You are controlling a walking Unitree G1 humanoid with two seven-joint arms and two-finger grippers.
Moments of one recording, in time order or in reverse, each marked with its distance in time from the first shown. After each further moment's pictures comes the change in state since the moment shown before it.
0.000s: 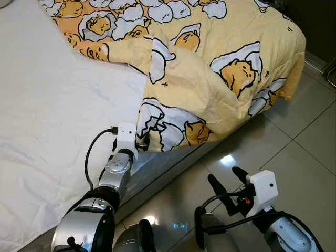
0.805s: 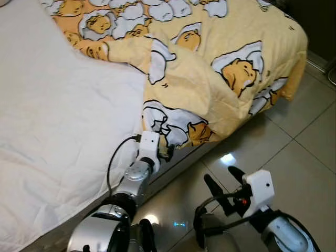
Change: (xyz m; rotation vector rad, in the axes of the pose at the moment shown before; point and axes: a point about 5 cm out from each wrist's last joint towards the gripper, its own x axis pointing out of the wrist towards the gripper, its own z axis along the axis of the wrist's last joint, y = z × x) left arm -0.007 -0.051 -0.015 -0.039 0.055 -0.220; right arm 0.002 0.006 -0.001 -0.001 -0.006 0.030
